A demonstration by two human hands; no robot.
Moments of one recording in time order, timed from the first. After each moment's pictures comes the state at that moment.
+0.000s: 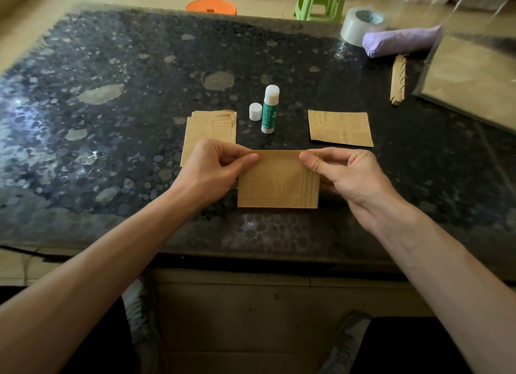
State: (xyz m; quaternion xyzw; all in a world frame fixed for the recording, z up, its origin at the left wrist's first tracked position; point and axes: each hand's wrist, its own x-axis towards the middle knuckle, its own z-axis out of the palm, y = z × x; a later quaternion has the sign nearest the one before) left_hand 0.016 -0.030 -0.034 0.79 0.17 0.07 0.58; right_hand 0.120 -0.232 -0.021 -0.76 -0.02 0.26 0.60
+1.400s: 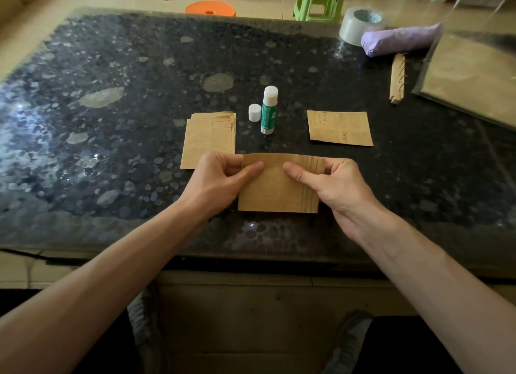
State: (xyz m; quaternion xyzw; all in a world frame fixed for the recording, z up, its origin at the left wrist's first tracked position) left_hand 0.010 -0.042 -0.041 0.73 0.22 0.05 0.65; right_hand 0.104 -0.220 -0.035 -0.76 -0.01 0.26 0.59
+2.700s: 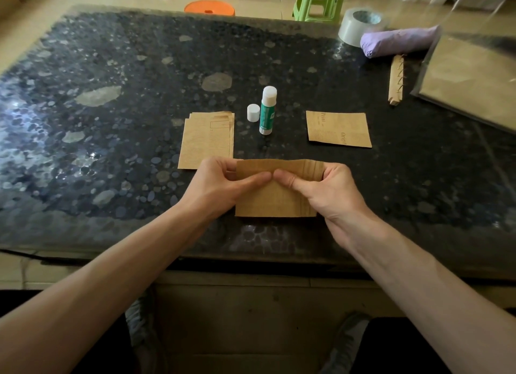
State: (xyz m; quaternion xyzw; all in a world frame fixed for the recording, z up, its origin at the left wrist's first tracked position) left_hand 0.007 -0.048 -0.040 0.71 0.25 0.02 0.66; right_hand 0.092 -0.216 -0.039 -0.76 -0.02 0.26 0.59
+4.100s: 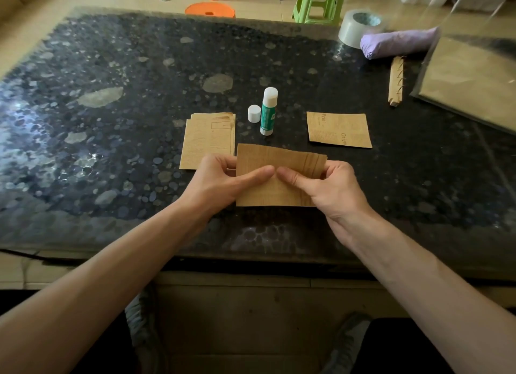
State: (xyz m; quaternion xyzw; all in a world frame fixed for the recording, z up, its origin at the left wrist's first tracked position) left_hand 0.007 -0.048 -0.032 0.68 0.23 0.01 0.69; right_hand 0.096 -0.218 -0.039 -0.74 -0.04 0.26 0.62
